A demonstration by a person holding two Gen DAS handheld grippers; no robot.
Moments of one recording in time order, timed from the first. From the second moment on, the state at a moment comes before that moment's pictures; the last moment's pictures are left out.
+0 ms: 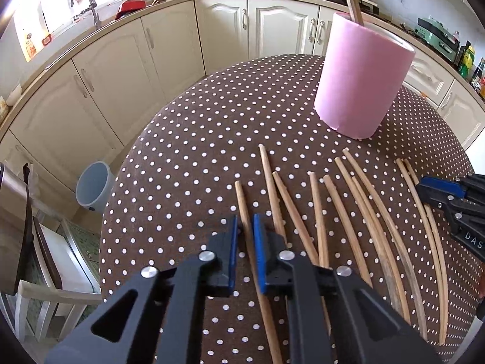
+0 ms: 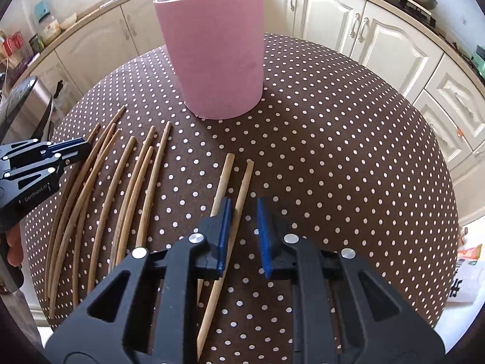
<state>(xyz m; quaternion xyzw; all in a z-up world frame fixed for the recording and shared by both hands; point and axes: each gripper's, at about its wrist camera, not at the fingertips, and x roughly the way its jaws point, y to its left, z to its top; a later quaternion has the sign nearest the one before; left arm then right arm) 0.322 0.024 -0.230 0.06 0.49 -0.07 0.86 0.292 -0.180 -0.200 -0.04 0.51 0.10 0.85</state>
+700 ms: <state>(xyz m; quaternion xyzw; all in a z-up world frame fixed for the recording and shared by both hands) 0.276 0.027 -0.117 -0.01 0.39 -0.12 0.91 0.267 -0.201 -0.111 0.04 0.40 0.15 0.90</state>
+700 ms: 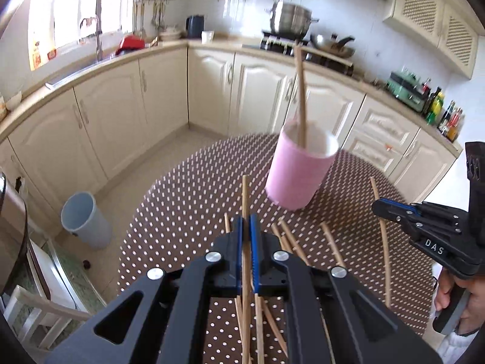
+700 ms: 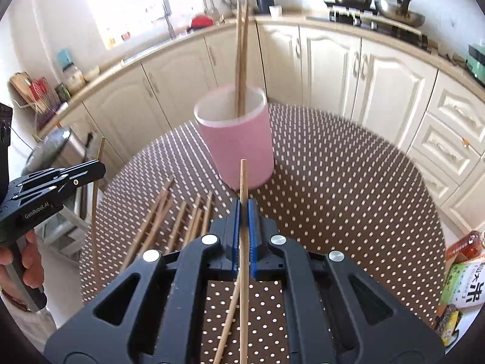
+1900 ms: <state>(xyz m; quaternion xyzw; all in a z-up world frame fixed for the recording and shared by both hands) 0.296 -0.050 0.031 -0.06 0.17 -0.16 0.97 0.273 -0.209 0.045 0.04 0.18 0.15 0.97</state>
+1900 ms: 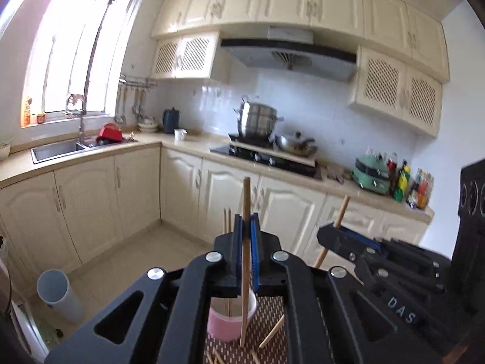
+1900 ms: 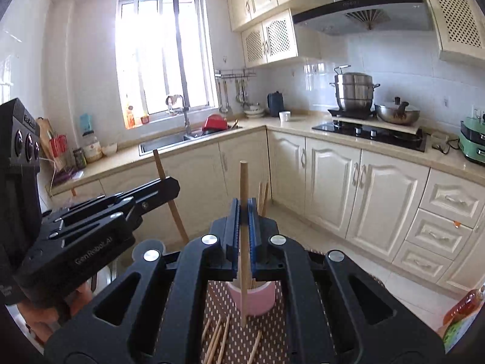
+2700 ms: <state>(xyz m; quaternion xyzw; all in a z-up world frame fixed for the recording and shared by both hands) 0.359 -0.050 -0.026 -0.05 0.20 -0.15 0.97 0.322 -0.205 0.012 0.06 0.17 0.13 0.98</state>
